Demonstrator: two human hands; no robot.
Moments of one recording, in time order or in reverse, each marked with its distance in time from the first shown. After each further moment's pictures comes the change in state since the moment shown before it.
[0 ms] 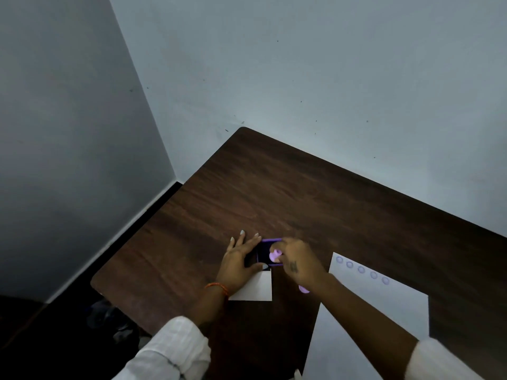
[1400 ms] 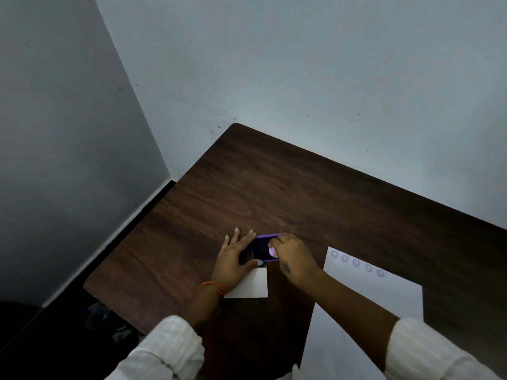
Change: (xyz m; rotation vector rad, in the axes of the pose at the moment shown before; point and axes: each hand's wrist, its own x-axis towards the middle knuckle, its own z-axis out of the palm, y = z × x) left_hand -0.001 0.001 0.001 -0.009 0.029 -0.002; right_hand 0.000 0.006 0.007 -0.261 0.037 -0.099
